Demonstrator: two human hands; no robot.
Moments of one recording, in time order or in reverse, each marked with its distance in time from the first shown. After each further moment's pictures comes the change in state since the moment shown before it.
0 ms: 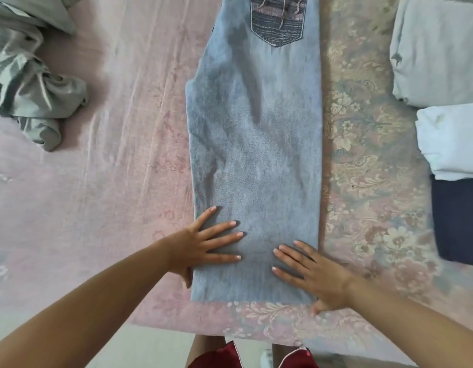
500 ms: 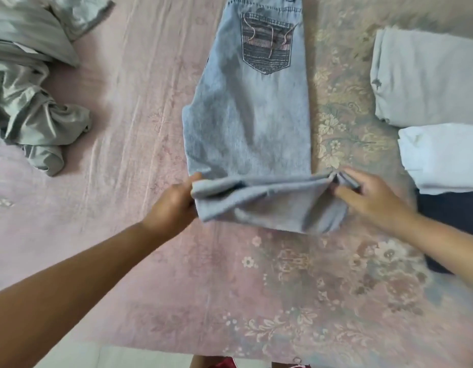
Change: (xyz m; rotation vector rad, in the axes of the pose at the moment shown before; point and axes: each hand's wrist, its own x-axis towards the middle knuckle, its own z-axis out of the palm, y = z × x) left_hand -0.005 -0.068 -0.112 -1.117 0.696 -0.805; right_hand -0.039 0.114 -0.170 1.377 0.741 0.730
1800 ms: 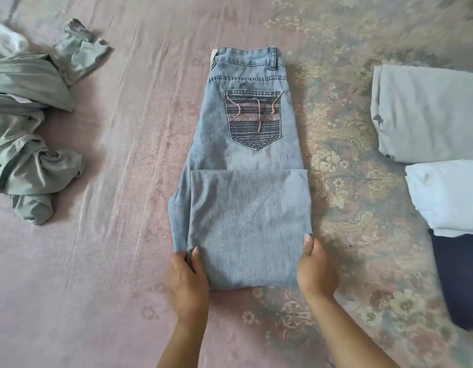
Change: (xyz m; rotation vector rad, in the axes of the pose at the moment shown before) left_hand -0.012 -0.031 0.106 0.083 0.584 -0.879; right_hand 0.041 0.081 0.121 -0.350 0.522 0.658
